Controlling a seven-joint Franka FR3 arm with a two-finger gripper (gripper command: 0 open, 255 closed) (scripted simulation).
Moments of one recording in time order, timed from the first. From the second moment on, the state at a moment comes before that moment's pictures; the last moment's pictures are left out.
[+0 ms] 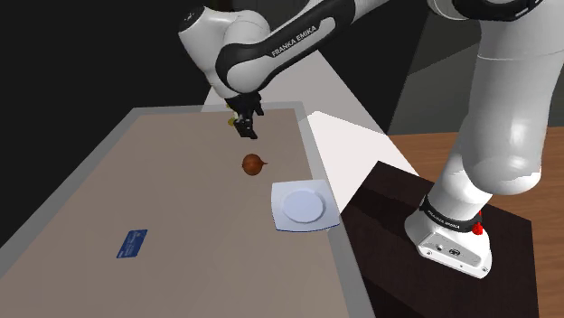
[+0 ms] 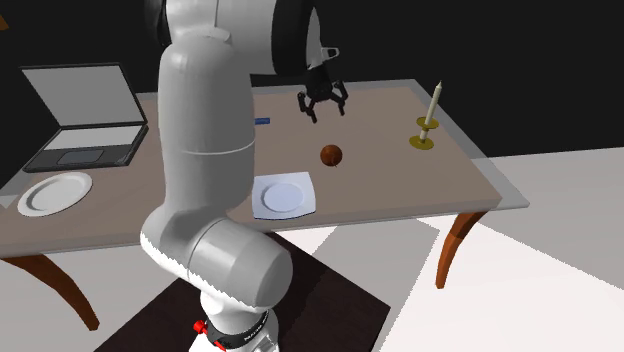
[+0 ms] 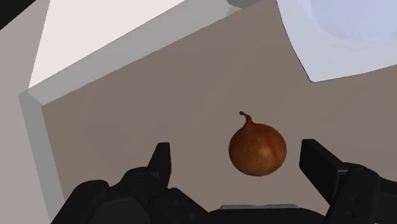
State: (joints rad) arm 0.17 0.28 0.29 -1.77 -0.47 1.78 0.19
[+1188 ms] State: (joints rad) arm 0.43 0.95 0.21 -1.18 -0.78 1.65 0.11
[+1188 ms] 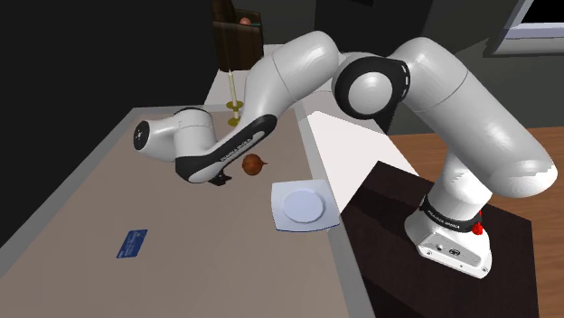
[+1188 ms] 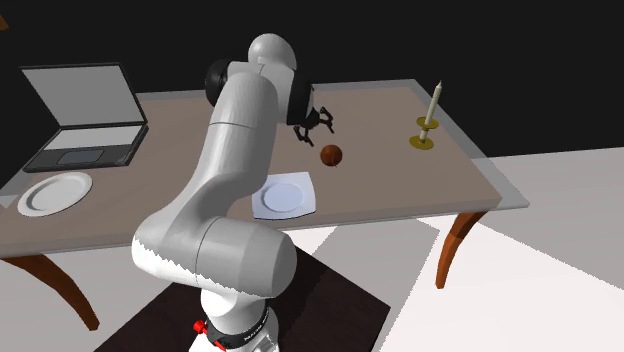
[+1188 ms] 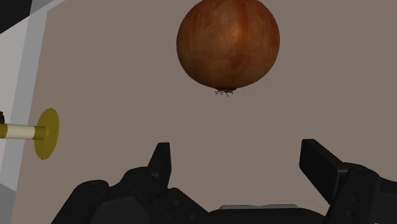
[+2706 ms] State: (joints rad) arm 0.40 0.95 0.21 -1.22 -0.80 1.70 0.13
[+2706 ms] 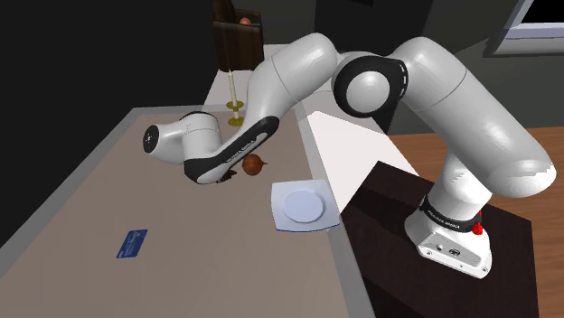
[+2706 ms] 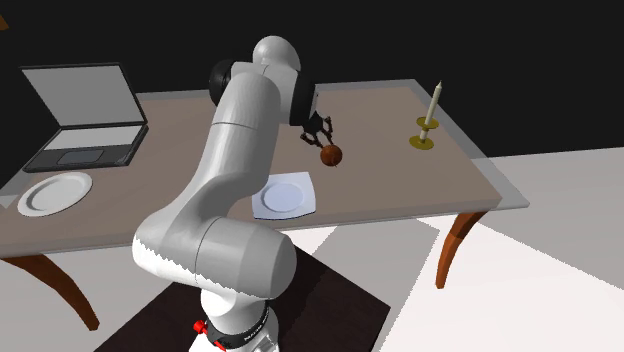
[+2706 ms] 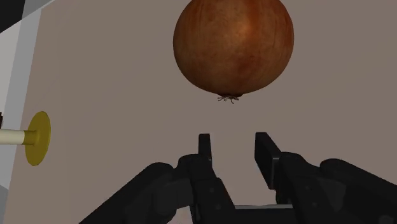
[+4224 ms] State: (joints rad) arm 0.05 0.52 0.25 -1.92 -0.52 2.45 0.72
